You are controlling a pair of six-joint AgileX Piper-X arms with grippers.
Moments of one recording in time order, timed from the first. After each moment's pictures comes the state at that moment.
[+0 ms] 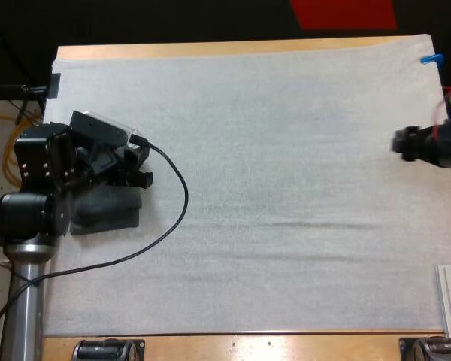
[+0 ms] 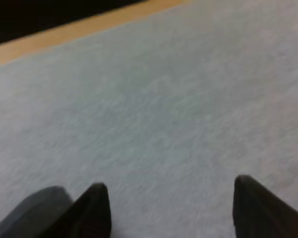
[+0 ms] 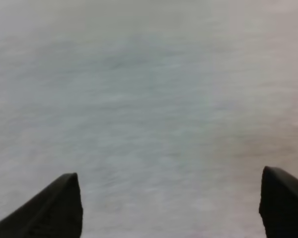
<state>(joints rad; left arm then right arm) 0.00 1.02 -1.11 0.89 0.34 -1.54 0.04 1.16 -1.19 0.98 -0.11 -1.80</state>
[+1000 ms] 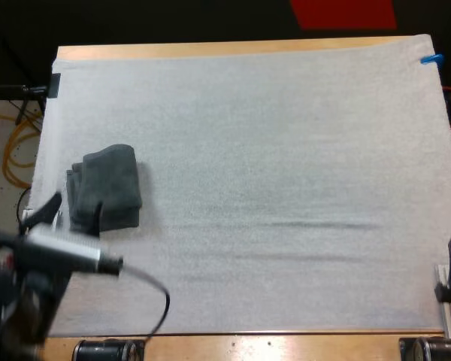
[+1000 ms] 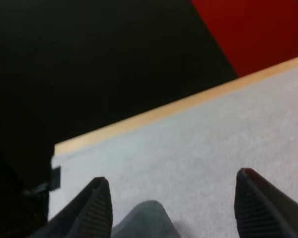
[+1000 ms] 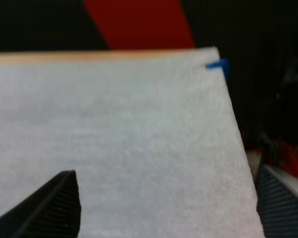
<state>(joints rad) 0.00 0.38 -0.98 0.94 0.13 -1.52 -0.05 0.15 -0.82 1.10 -0.04 -1.90</state>
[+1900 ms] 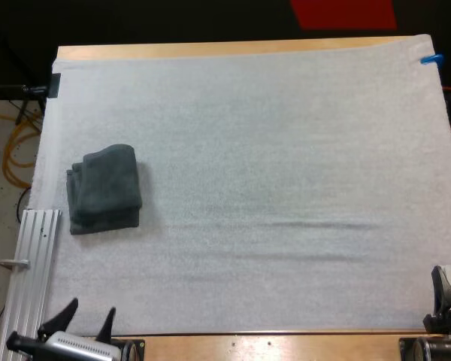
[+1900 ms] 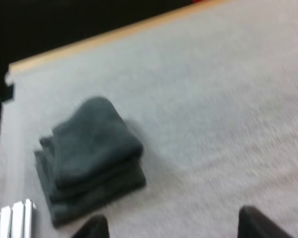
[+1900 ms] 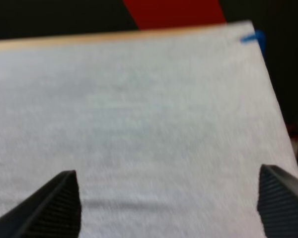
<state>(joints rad) 0.00 -0.02 -0.90 1.47 0.14 -1.53 -0.05 -0.01 -0.76 1.21 -0.14 -1.86</state>
